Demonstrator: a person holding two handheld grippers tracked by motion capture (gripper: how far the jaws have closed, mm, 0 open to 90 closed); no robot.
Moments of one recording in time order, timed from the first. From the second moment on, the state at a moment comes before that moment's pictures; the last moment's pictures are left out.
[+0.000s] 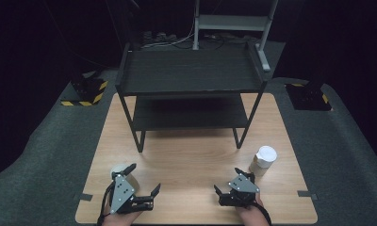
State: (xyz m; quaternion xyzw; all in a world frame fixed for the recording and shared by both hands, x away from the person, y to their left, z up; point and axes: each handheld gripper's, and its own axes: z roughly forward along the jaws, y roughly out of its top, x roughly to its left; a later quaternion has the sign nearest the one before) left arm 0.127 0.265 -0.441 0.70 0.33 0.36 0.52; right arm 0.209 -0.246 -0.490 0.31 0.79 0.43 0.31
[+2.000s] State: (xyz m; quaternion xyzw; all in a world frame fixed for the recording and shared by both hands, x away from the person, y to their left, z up) left arm 0.126 0.315 -0.487 0.65 0.42 0.37 0.51; right arm 0.209 -0.245 -0.490 0.32 0.79 0.43 0.31
